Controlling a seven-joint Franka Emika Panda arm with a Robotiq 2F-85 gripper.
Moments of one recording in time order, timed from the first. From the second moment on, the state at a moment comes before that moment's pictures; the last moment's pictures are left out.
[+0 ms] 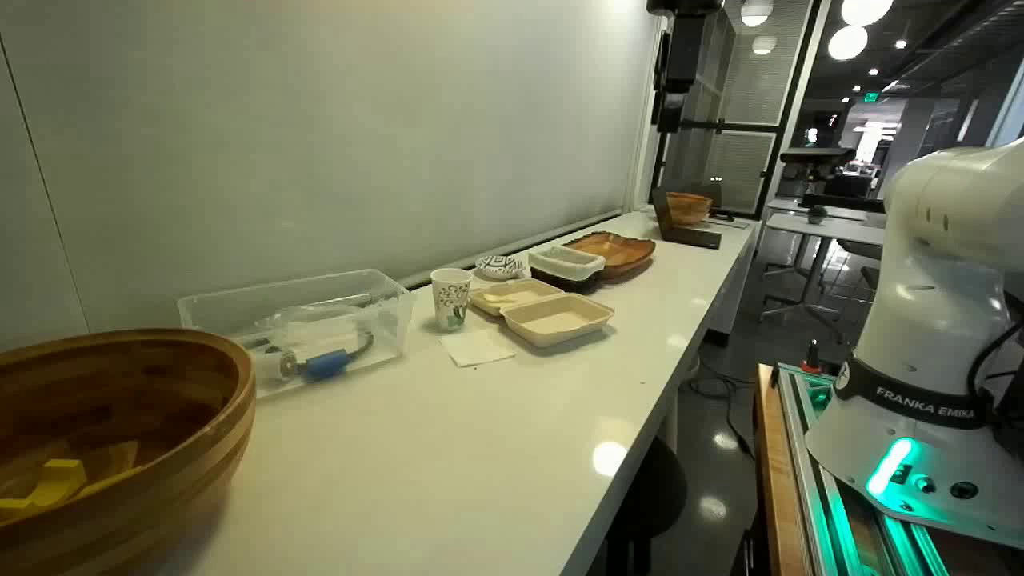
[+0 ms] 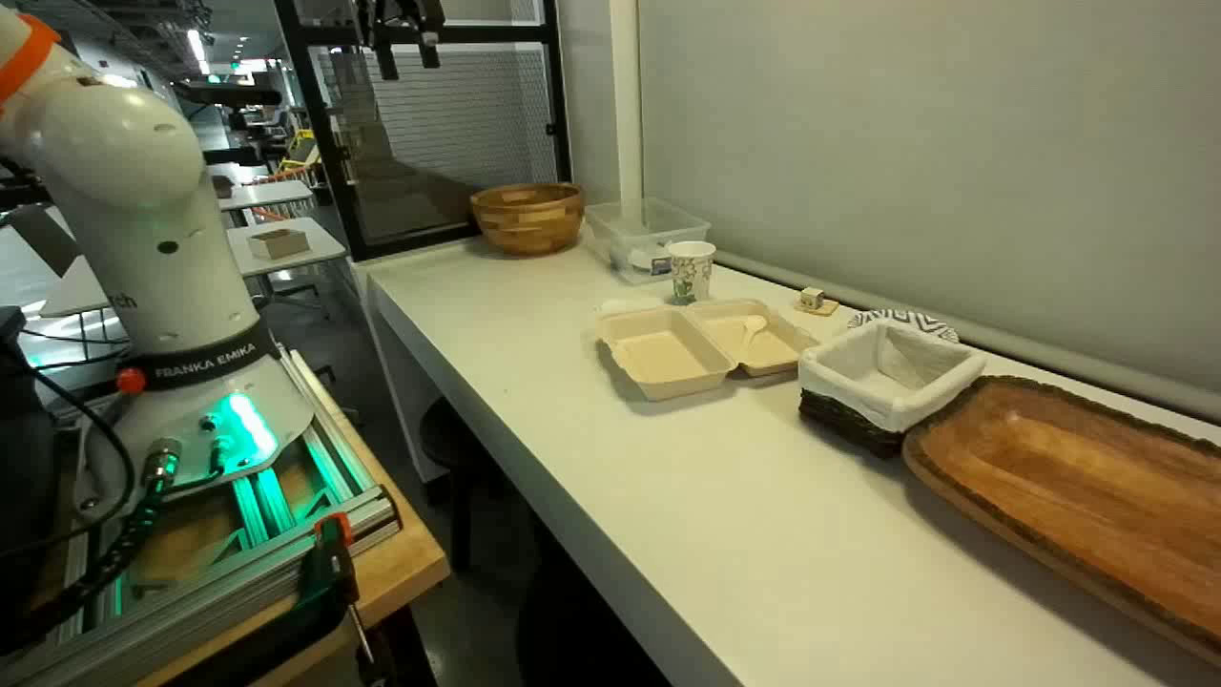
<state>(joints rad) 0.11 -0.75 0.14 -2.44 -0.04 1.70 -0.05</state>
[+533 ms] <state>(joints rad) 0.11 -0.75 0.14 -2.44 -0.04 1.70 -0.05</state>
